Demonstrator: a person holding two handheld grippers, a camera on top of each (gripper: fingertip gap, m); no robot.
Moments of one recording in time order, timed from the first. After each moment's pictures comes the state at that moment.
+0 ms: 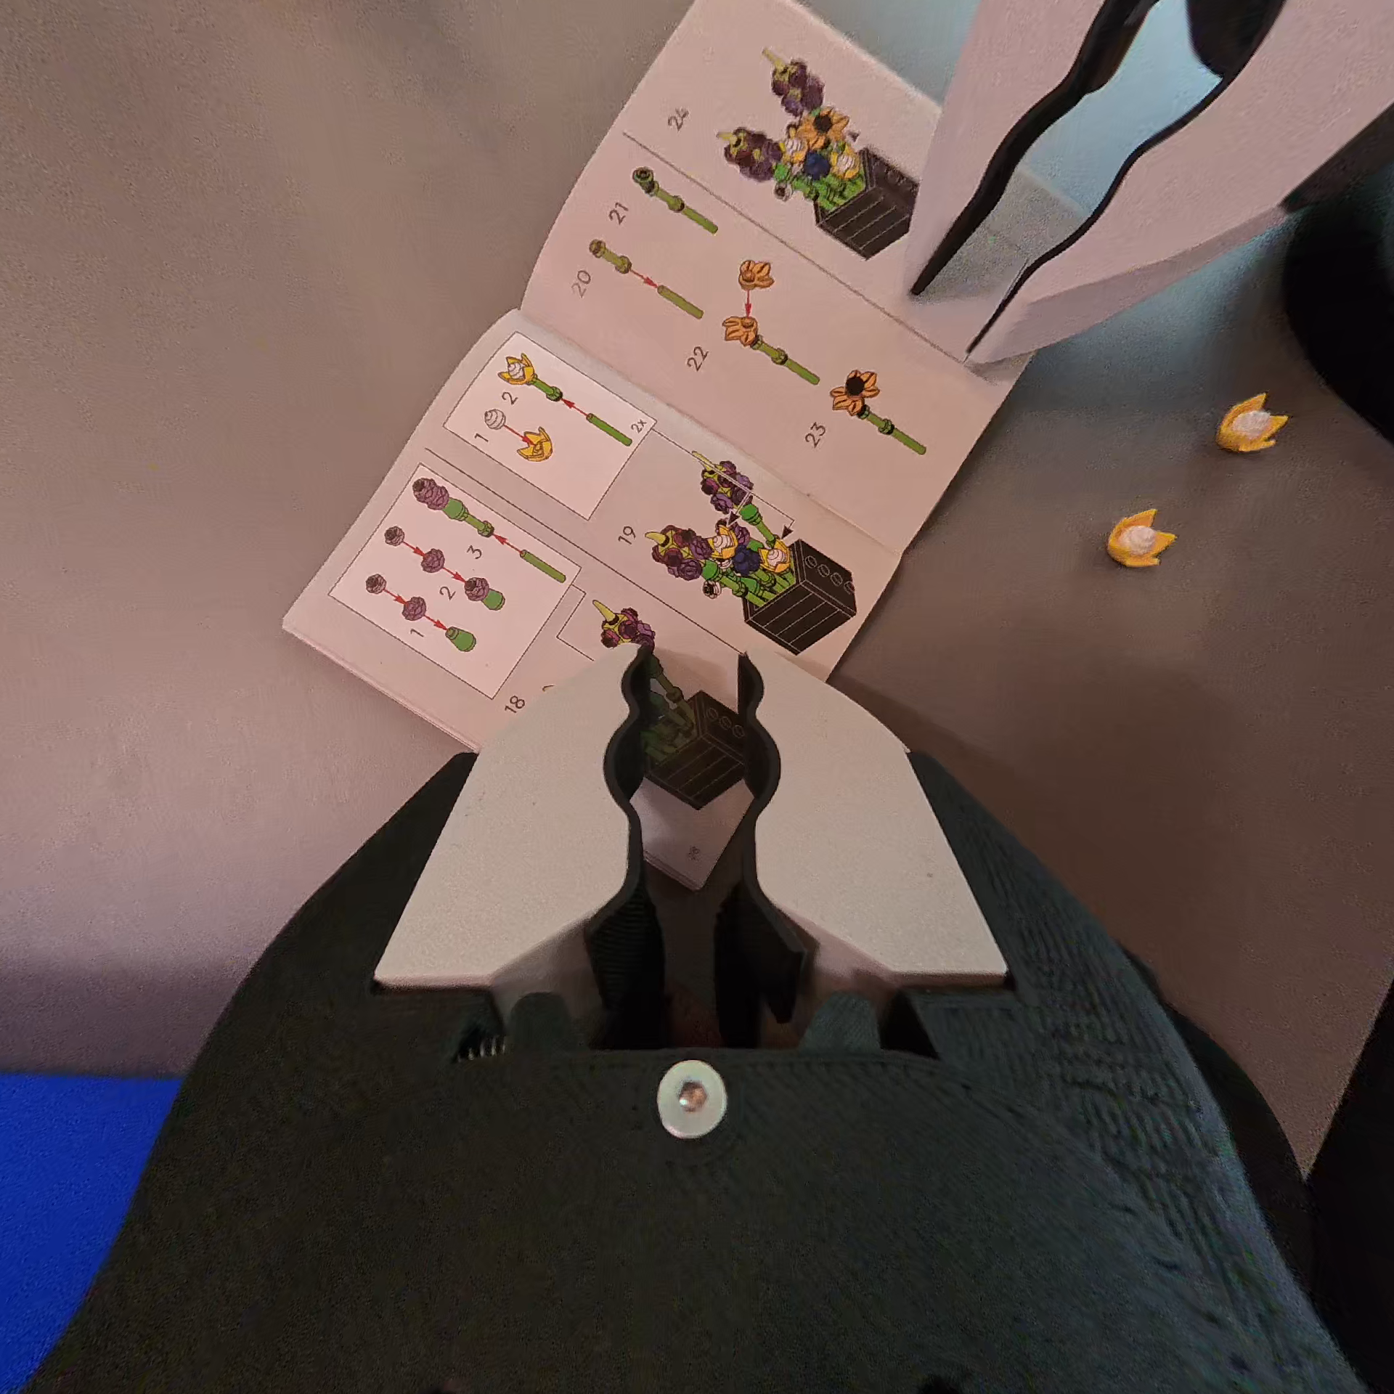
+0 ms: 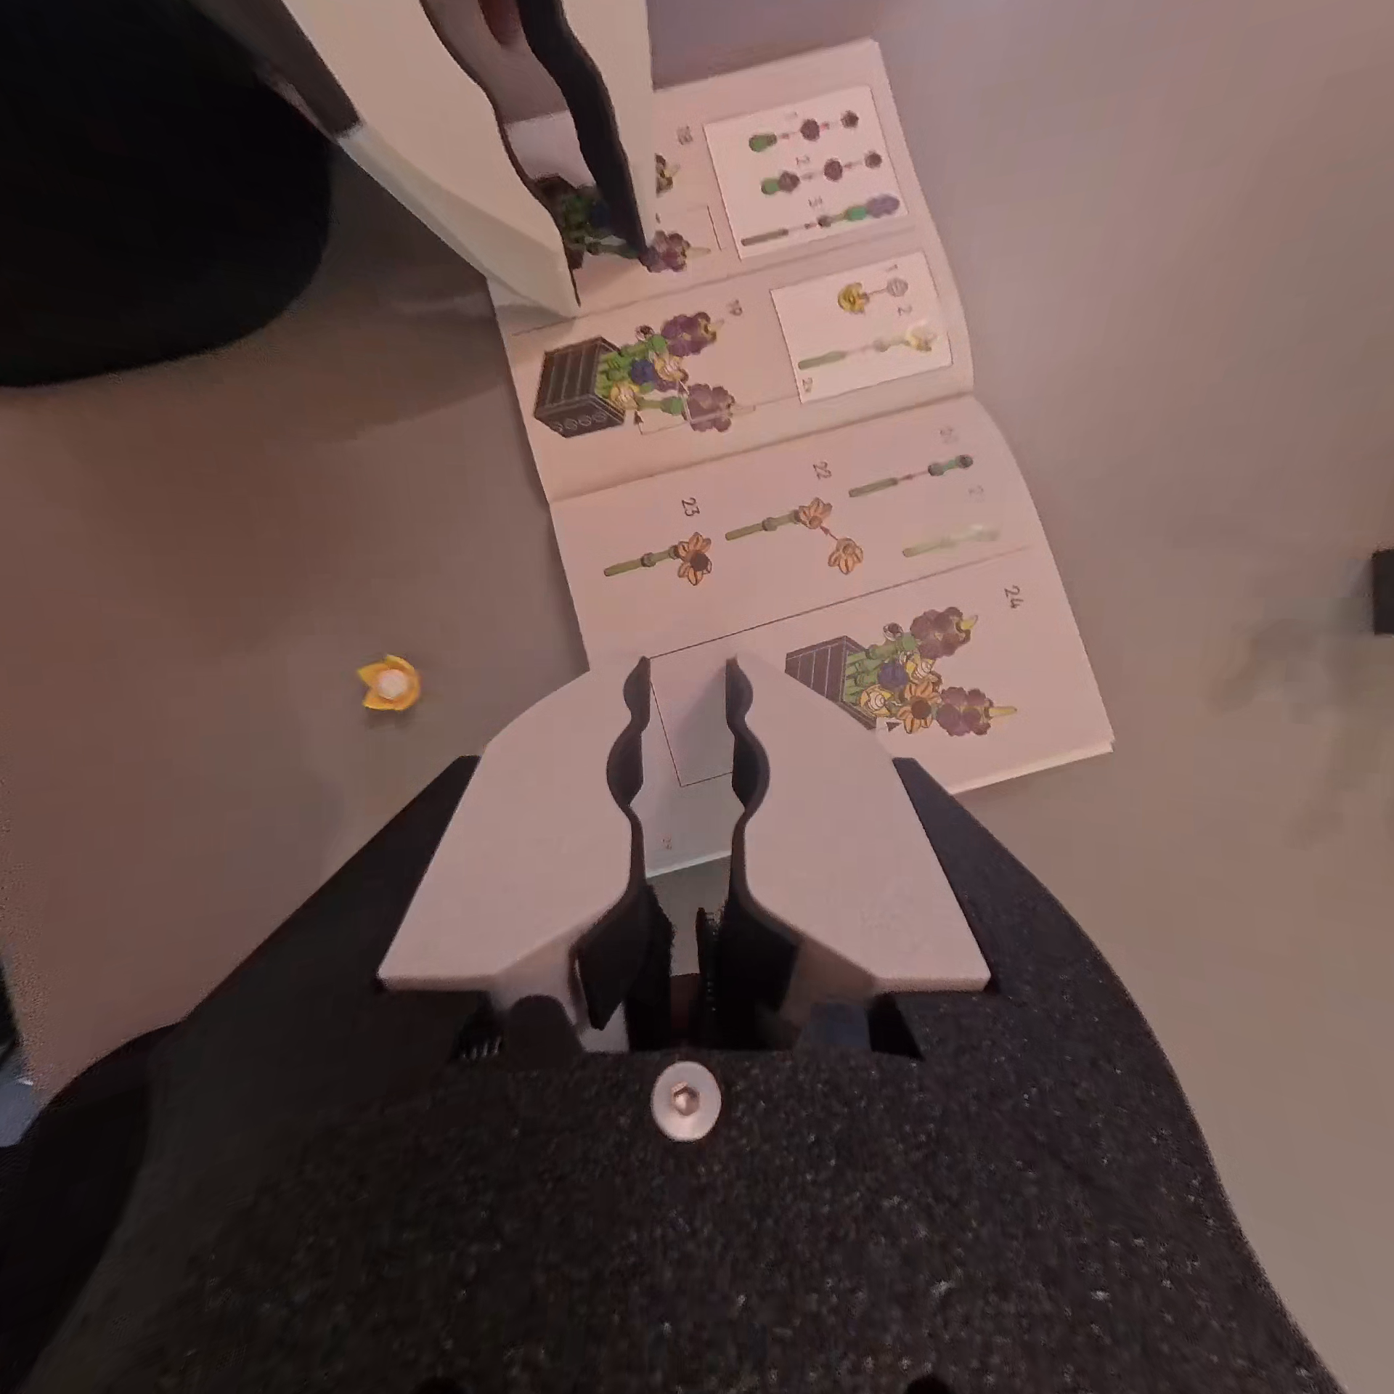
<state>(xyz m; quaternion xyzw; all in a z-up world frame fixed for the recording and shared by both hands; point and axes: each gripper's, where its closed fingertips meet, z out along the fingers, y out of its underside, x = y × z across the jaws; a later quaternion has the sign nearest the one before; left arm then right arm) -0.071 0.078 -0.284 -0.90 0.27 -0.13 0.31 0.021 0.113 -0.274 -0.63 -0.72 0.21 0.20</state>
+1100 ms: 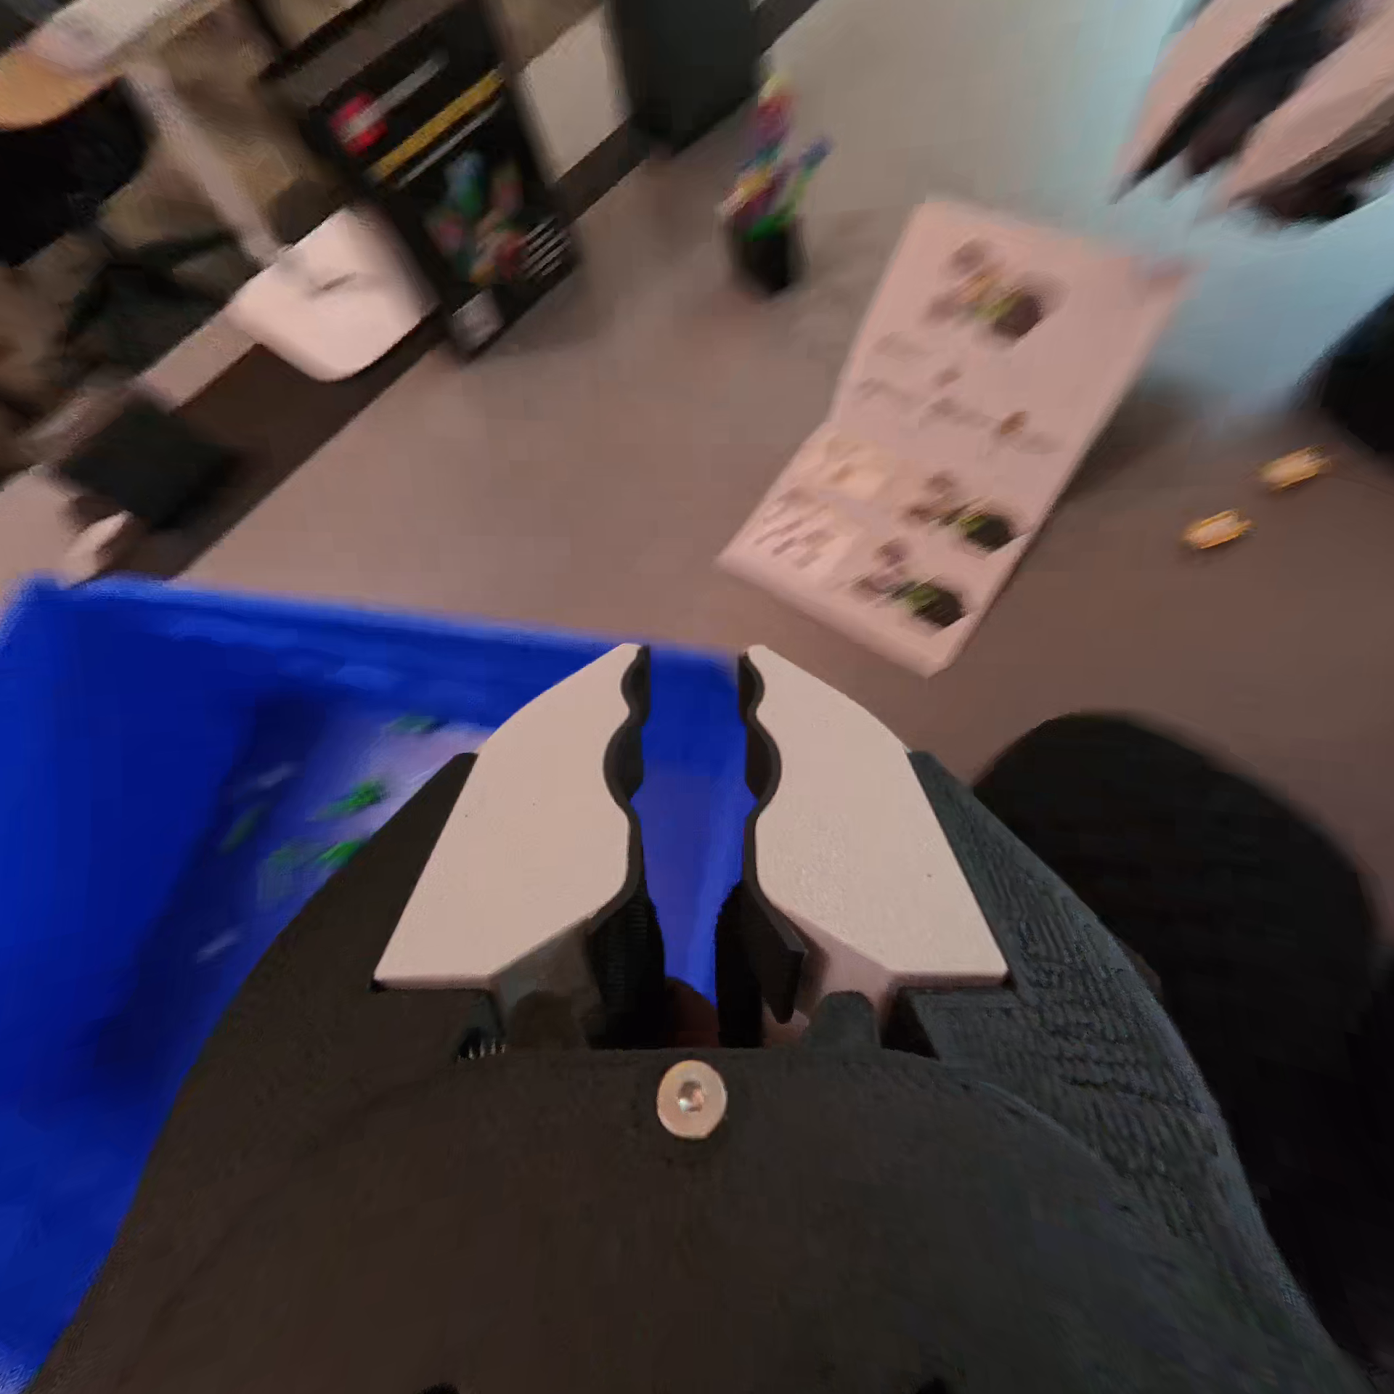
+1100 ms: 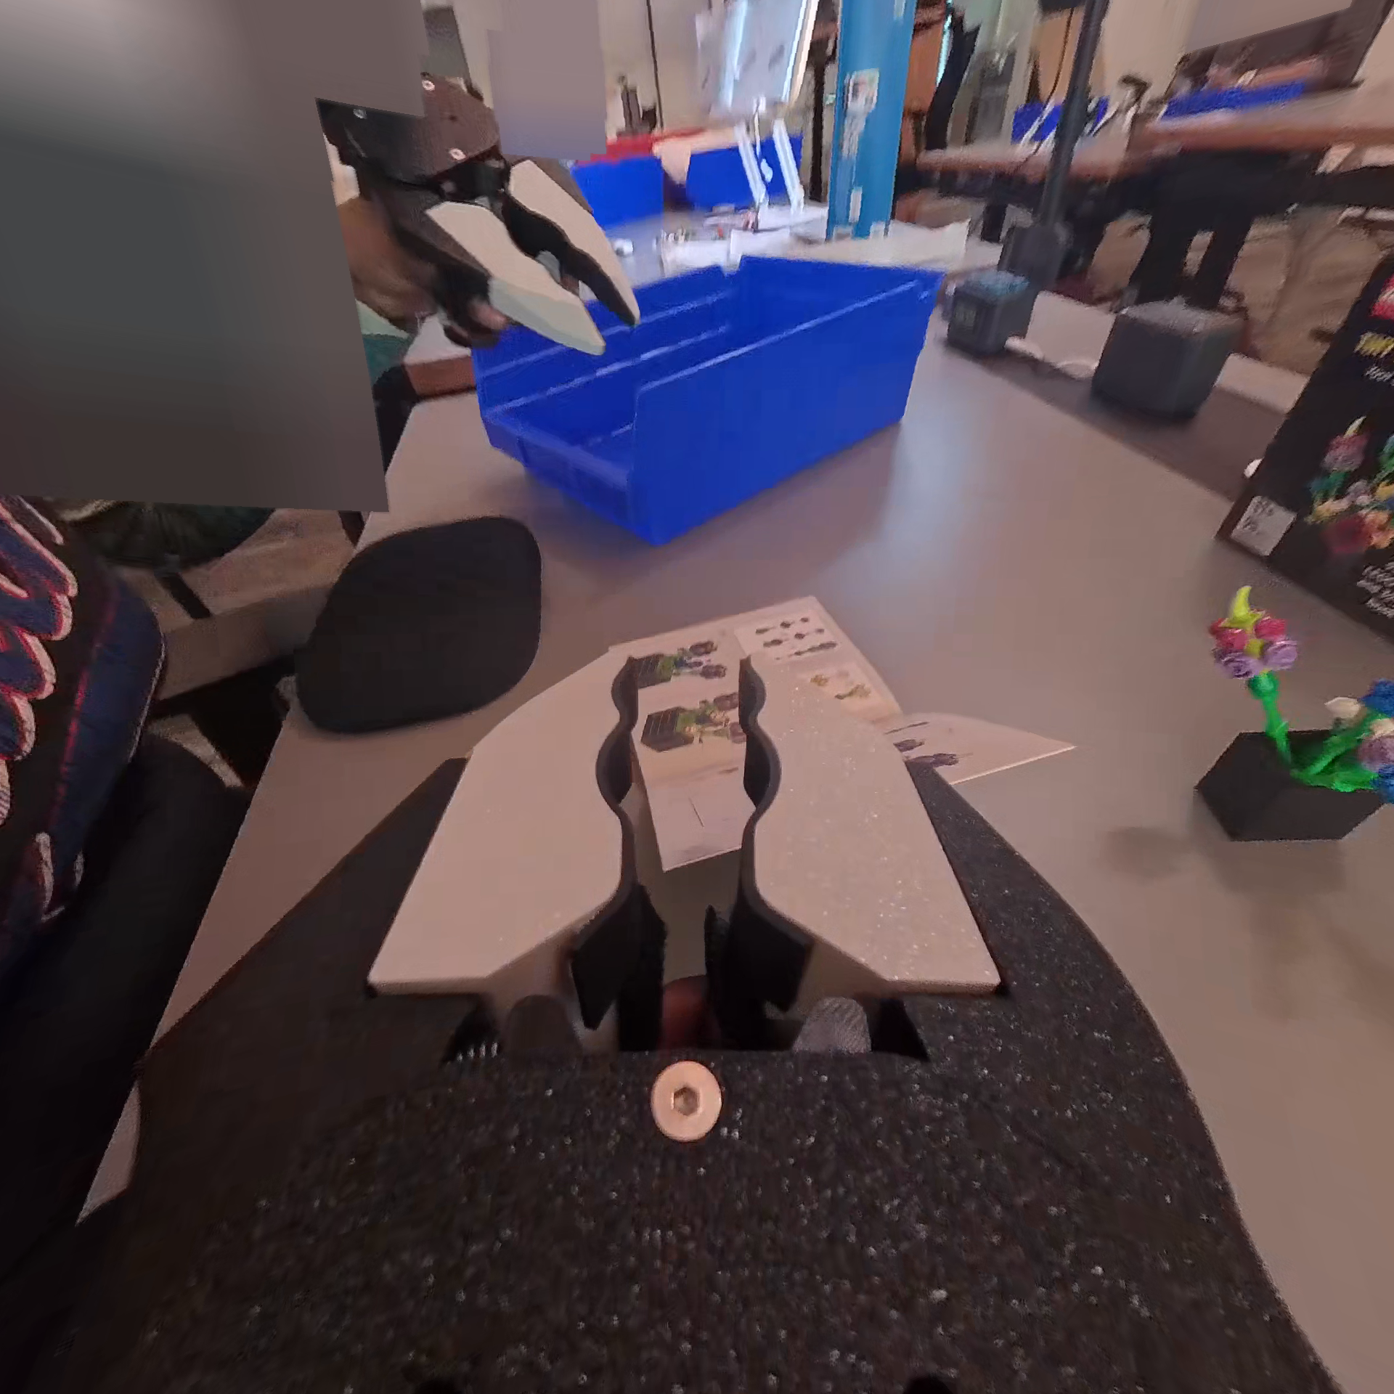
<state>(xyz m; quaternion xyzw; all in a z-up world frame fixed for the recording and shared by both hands) -0.187 0.050 -0.161 -0.85 0.25 -0.04 0.45 0.023 0.124 -0.177 -0.52 -0.57 0.51 0.38</state>
